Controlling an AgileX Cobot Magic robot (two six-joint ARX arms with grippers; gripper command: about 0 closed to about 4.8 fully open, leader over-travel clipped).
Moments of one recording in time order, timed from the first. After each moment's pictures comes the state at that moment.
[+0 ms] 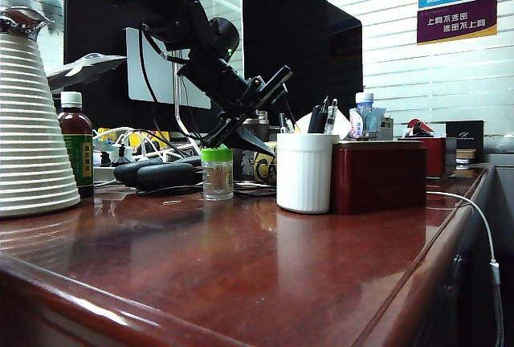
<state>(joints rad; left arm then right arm) -0.42 2.53 2.47 -0.71 0.54 -0.48 0.54 0.82 0.96 -0.25 -0.15 0.00</state>
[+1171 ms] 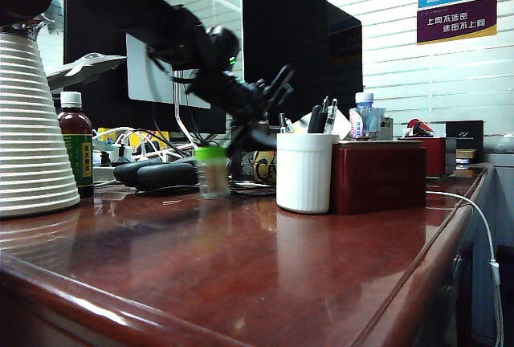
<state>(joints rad) -0.40 2.61 2.53 -0.54 0.64 -0.62 0.54 0.82 0.96 -0.25 -0.15 0.00</state>
